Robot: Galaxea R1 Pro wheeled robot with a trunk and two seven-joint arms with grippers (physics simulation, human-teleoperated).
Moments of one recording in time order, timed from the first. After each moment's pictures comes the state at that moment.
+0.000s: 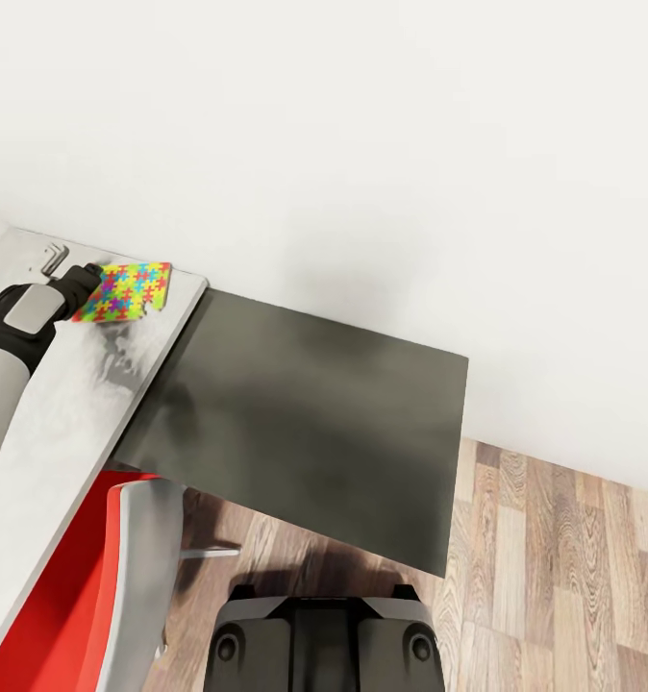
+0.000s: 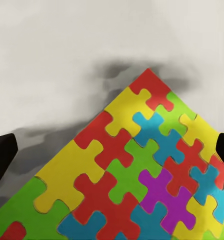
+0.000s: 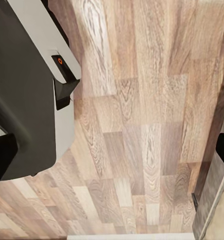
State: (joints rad) left arm -1.53 0.37 -0.07 -0.33 0.89 0.17 0.20; right arm -0.11 -0.62 1.17 -0.08 -1.73 -0.07 0.80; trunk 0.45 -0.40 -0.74
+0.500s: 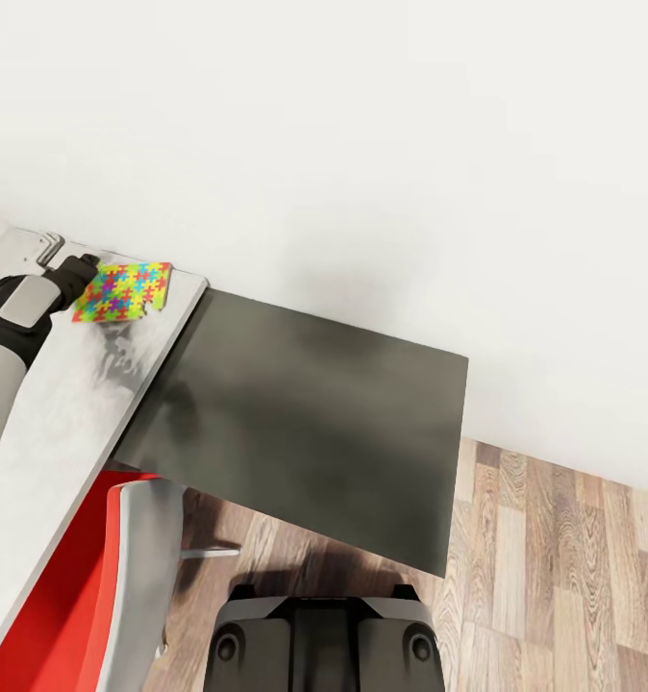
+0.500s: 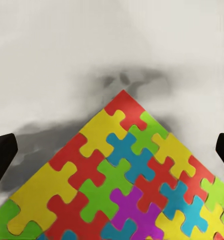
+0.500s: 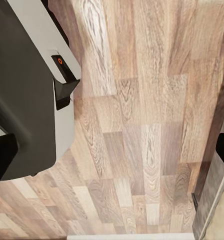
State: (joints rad) left arm -1.55 0.38 -0.07 -0.35 0.88 0.17 0.20; right arm -0.11 -0.62 1.17 -0.08 -1.73 -0.07 0.80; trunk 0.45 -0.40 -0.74
